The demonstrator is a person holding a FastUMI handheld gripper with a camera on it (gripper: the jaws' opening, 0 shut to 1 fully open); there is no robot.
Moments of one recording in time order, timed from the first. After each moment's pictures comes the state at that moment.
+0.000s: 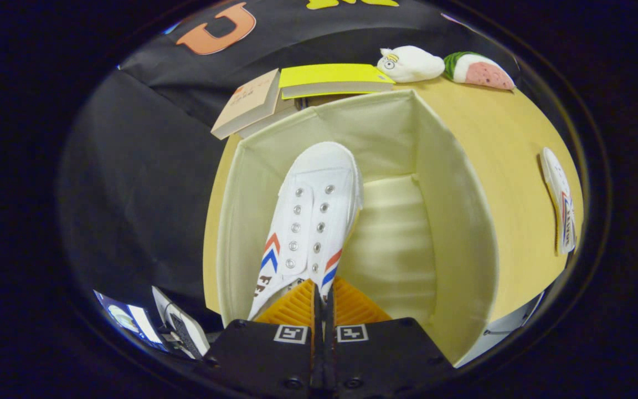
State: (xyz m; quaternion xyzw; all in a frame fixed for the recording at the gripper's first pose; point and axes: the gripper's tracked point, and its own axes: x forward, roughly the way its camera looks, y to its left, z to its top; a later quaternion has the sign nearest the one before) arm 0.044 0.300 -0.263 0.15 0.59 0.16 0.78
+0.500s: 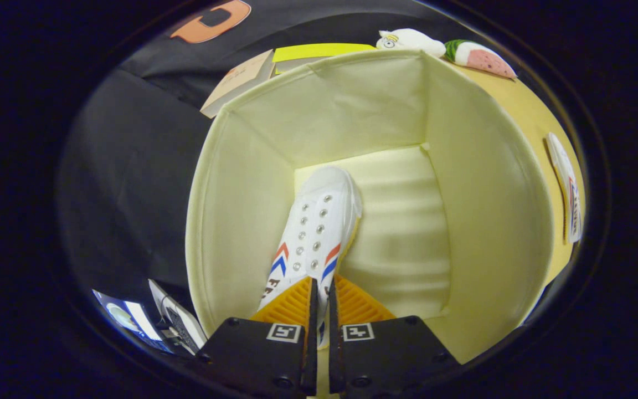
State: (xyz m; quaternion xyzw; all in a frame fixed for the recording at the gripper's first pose) arm 0.030 0.314 -0.282 0.15 0.61 0.17 0.76
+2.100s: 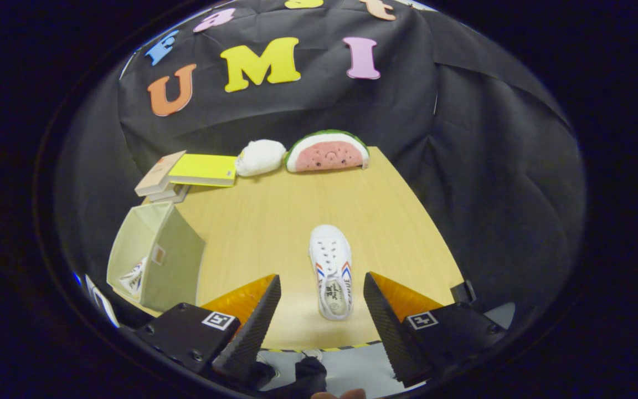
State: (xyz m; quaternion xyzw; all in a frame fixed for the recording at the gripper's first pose) arm 0.040 -0.159 -0.225 0.05 0.42 0.00 0.90
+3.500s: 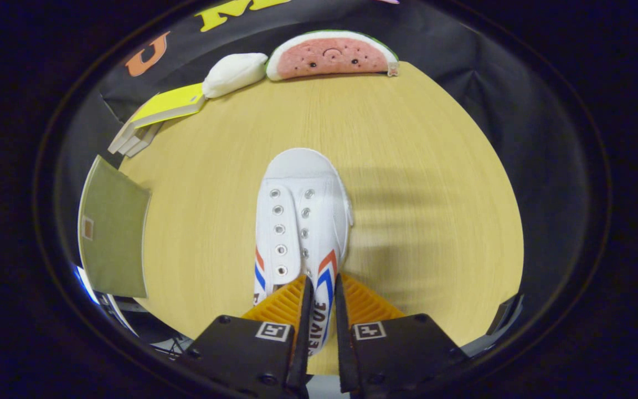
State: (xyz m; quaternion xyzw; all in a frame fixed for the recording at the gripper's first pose) arm 0.121 -0.177 -0.376 0.06 0.59 0.07 0.80
